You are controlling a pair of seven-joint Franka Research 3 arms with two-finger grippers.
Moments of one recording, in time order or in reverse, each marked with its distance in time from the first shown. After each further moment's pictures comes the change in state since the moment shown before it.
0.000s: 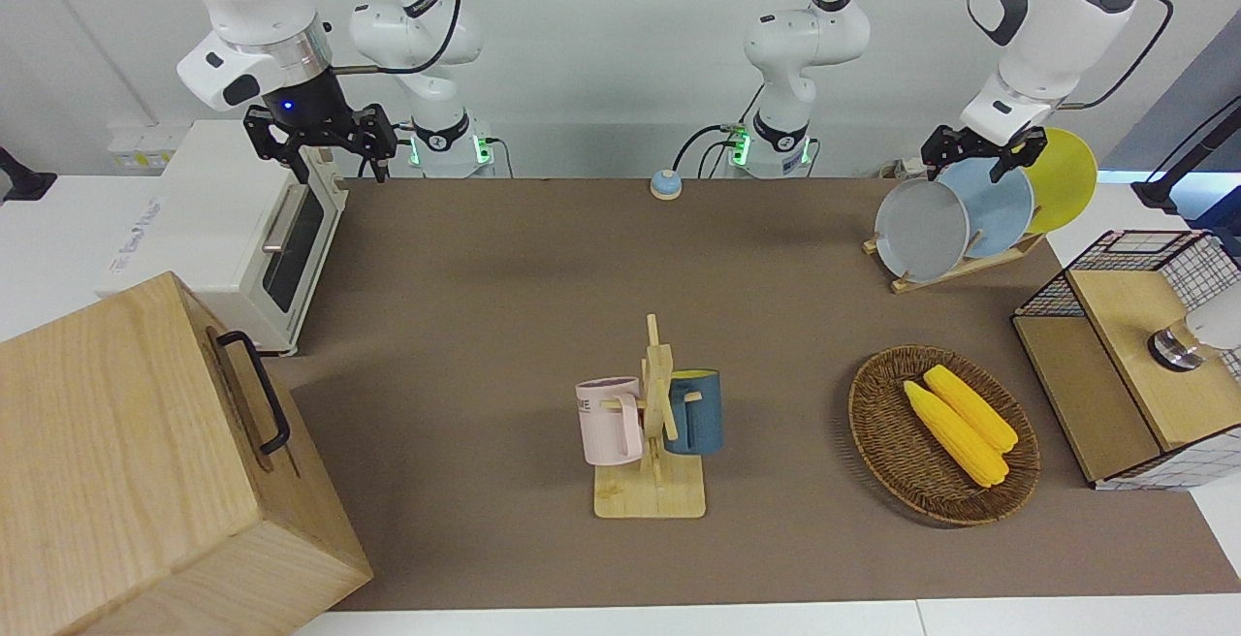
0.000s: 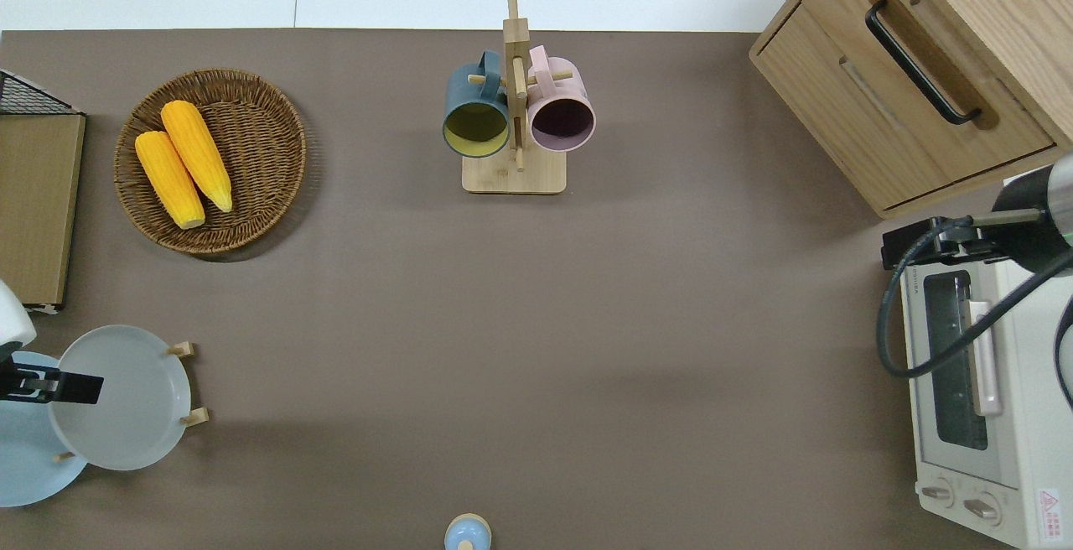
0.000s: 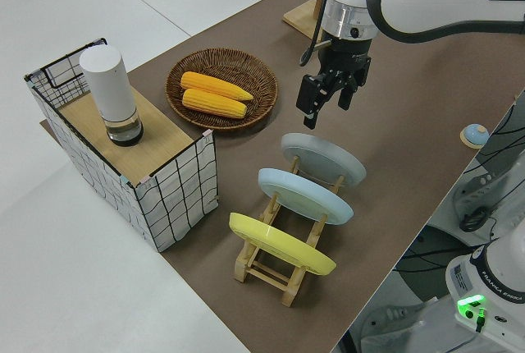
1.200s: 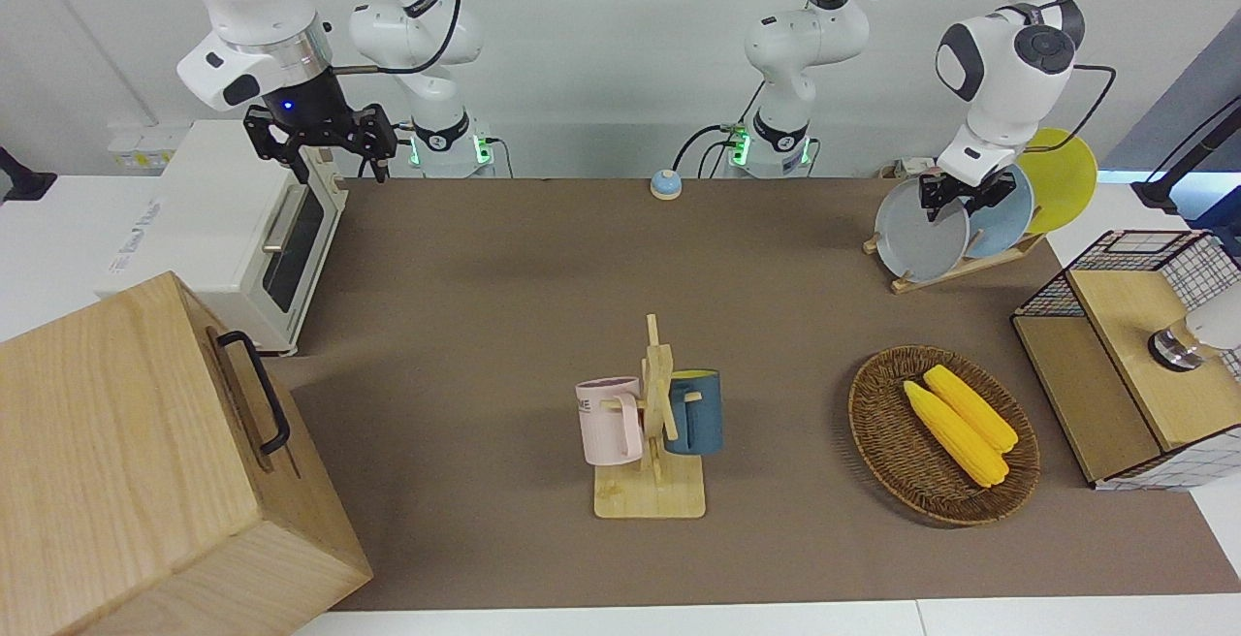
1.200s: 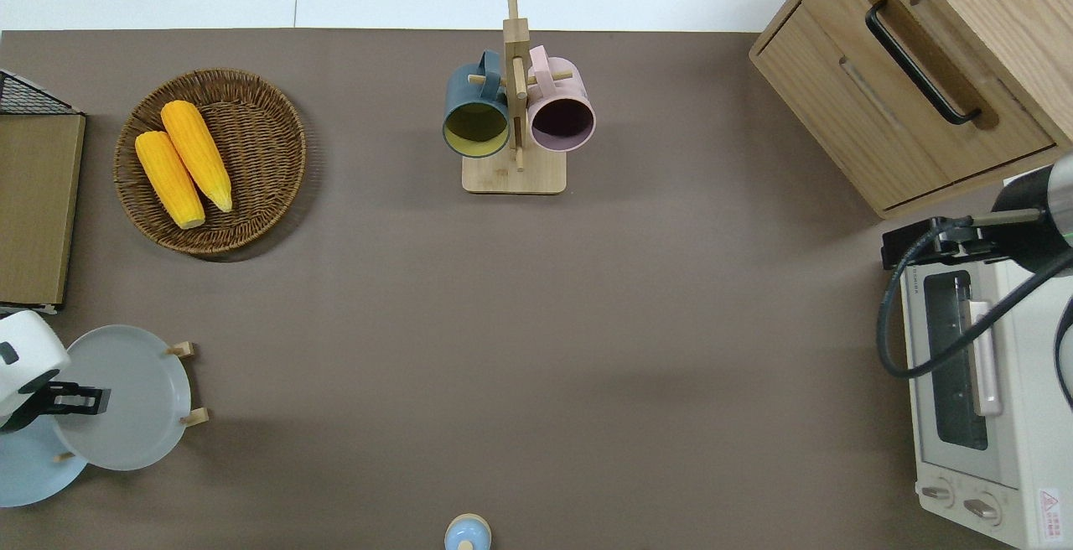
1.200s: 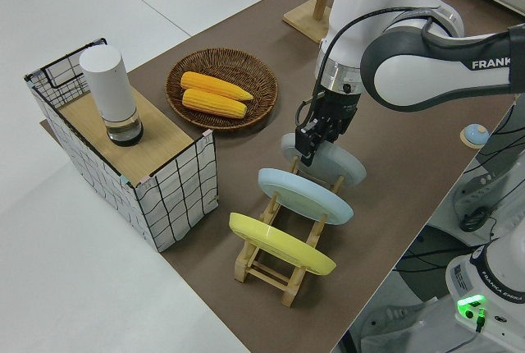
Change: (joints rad) left arm 0.065 -0.023 0.003 -0.209 0.036 0.245 0.000; right arm 0.000 0.000 0.000 0.000 0.000 0.000 0.000
